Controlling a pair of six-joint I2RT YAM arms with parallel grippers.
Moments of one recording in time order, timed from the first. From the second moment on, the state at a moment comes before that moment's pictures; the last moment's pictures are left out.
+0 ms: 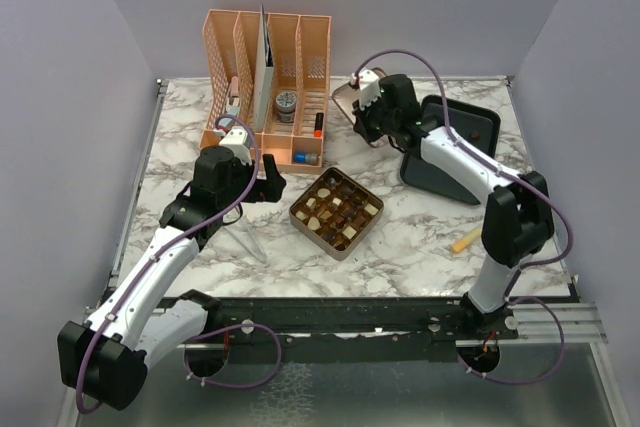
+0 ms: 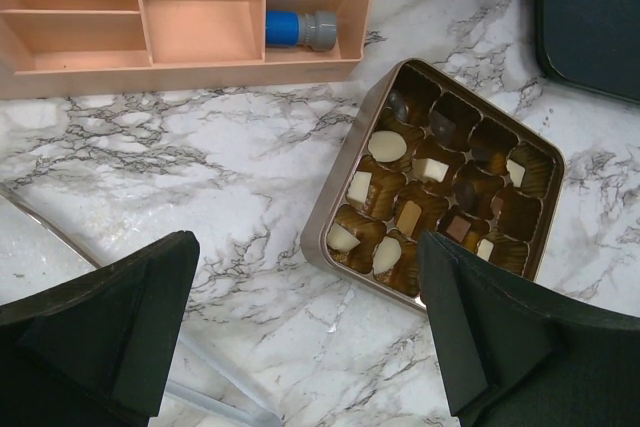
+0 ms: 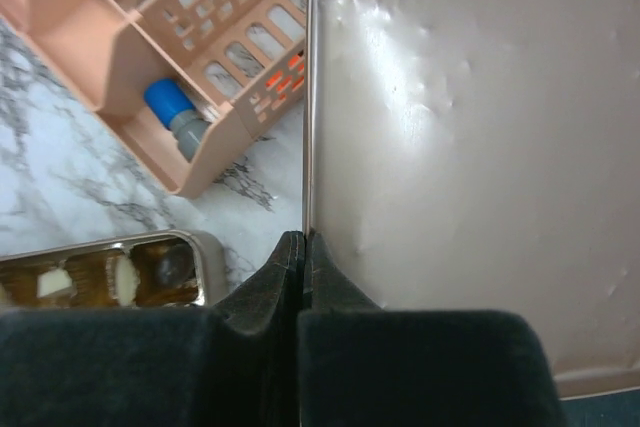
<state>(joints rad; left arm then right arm) -0.38 0.94 0.79 -0.34 0.08 -0.31 0.48 1.81 1.46 -0.24 -0.15 -0.20</state>
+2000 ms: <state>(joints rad) -0.69 1.12 1.01 -0.40 0.77 1.23 0.50 0.99 0.93 -0.53 -0.88 0.36</state>
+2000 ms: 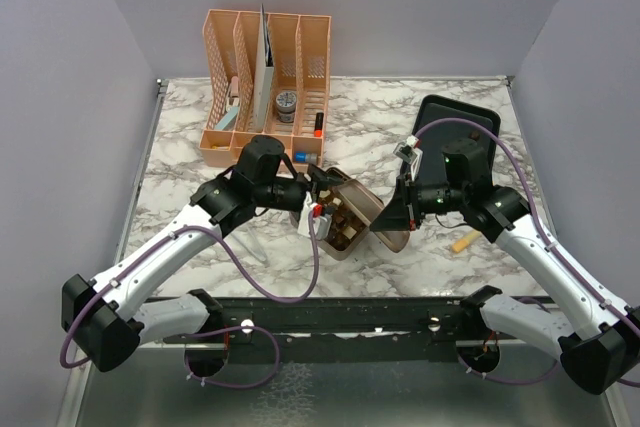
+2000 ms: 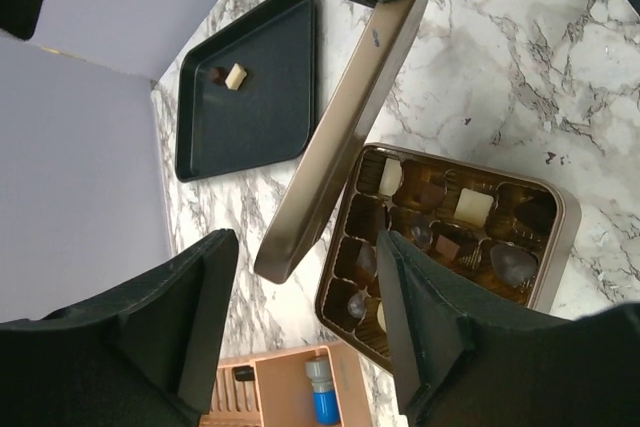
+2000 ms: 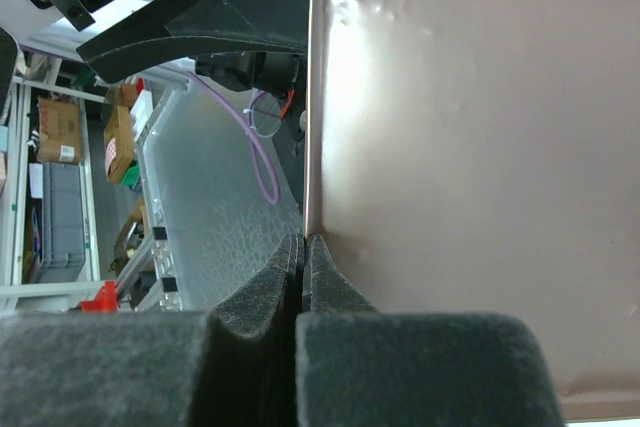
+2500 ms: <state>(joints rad) -0.73 1.17 1.05 -0.48 0.71 1.27 0.50 1.02 0.93 -0.52 -0.91 0.36</state>
